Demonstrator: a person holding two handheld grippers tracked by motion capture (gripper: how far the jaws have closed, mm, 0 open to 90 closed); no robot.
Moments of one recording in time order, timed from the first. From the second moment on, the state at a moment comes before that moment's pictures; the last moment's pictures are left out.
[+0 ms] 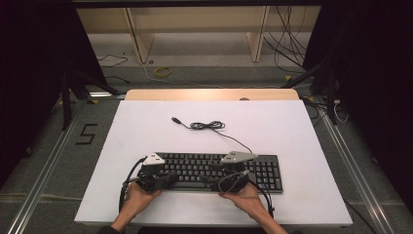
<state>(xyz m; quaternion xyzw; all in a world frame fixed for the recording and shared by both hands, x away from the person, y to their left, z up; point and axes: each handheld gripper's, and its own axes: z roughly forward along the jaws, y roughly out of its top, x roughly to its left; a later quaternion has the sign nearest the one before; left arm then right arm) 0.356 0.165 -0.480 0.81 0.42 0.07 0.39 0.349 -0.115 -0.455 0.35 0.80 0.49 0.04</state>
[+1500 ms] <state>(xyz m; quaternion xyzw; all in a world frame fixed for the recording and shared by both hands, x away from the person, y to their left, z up) 0.355 0.174 -0.467 0.80 0.43 0.07 0.42 0.348 -0.115 -0.456 0.35 0.80 0.48 0.04</state>
